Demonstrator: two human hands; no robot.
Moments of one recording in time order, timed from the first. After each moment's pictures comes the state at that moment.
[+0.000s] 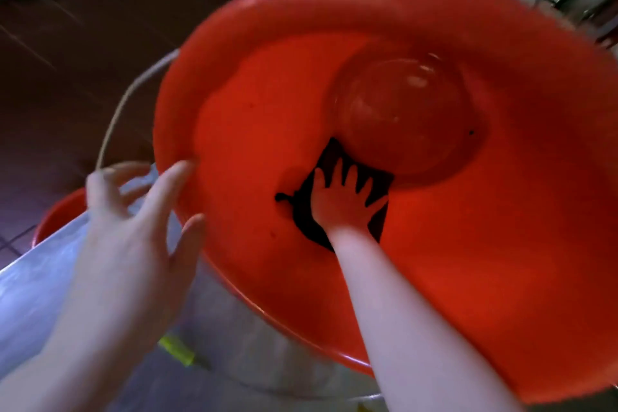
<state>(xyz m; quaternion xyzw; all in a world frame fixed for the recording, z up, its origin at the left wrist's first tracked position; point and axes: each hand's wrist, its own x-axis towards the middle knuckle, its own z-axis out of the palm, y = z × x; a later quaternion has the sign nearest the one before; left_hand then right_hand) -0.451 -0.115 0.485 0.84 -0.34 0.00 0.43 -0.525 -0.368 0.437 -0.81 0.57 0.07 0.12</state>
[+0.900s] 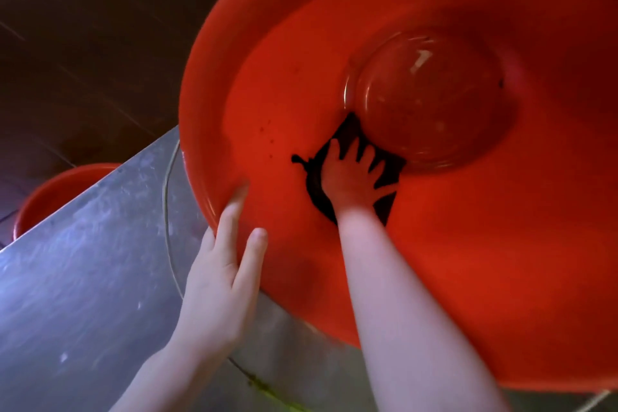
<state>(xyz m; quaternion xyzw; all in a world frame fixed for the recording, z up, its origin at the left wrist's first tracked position) -0.502 -0.136 0.415 0.75 -0.26 -0.22 0.57 -0.508 -0.368 0.430 -0.75 0.64 0.01 0.17</state>
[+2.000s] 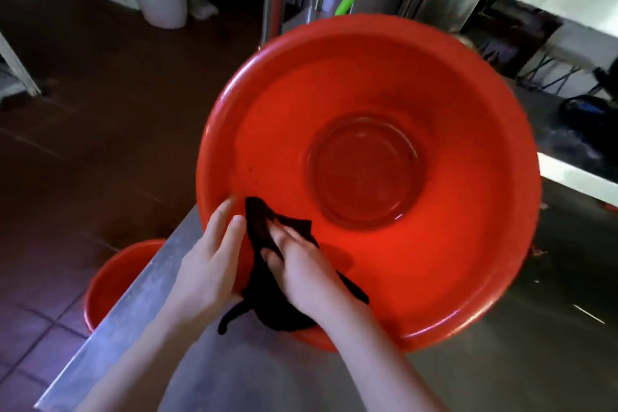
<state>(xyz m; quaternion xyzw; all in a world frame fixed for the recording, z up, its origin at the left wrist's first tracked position) -0.459 -0.124 0.562 0.72 -0.25 -0.33 0.55 -0.567 -0.227 0.551 -0.89 0.33 -0.06 0.31</state>
